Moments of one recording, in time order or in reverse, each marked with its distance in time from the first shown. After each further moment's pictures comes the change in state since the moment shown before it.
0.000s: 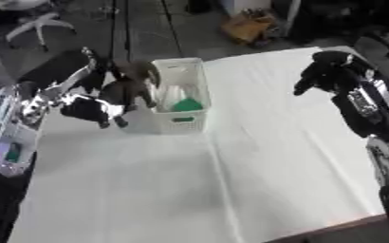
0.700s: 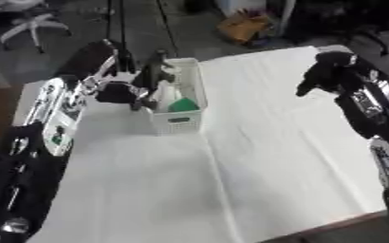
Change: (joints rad) left arm -0.088 -0.119 0.043 0.311 -0.201 0.046 0.231; right arm -0.008 0.000 0.007 0.000 -0.005 0.004 0.014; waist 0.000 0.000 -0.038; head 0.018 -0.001
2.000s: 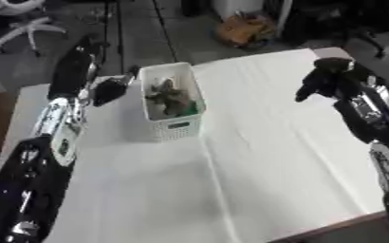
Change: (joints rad) left arm 0.030 0.013 0.123 0.044 0.032 0.147 0.428; right arm 0.001 0.001 0.003 0.006 -0.001 -0.004 0.007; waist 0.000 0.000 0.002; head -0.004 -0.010
